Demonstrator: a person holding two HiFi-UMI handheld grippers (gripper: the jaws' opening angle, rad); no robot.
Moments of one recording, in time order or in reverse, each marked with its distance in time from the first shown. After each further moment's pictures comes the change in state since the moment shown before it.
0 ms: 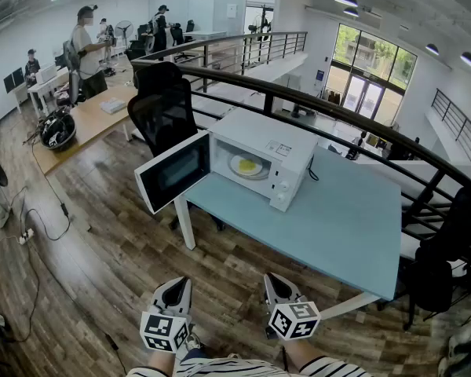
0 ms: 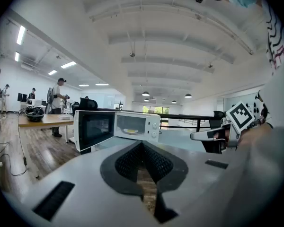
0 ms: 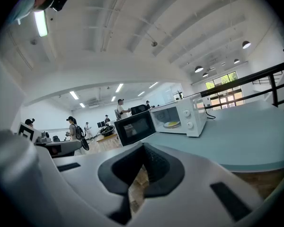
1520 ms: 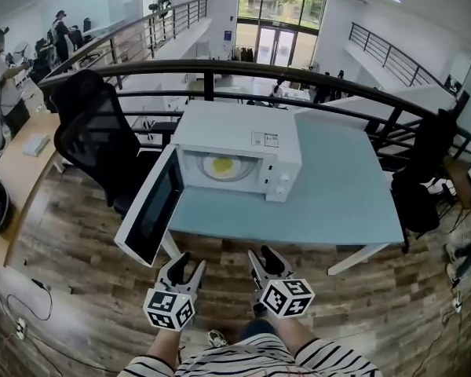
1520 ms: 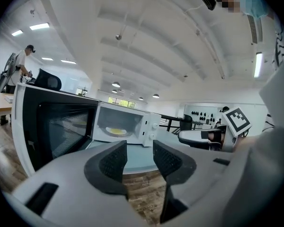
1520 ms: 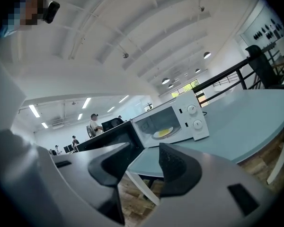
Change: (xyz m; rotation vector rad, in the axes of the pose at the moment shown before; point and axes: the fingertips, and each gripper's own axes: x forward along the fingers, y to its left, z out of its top) left arm 0.206 0.161 0.030 -0.030 0.085 -0.528; right arm 0.213 0.031 0.039 0.231 -0.203 -0.359
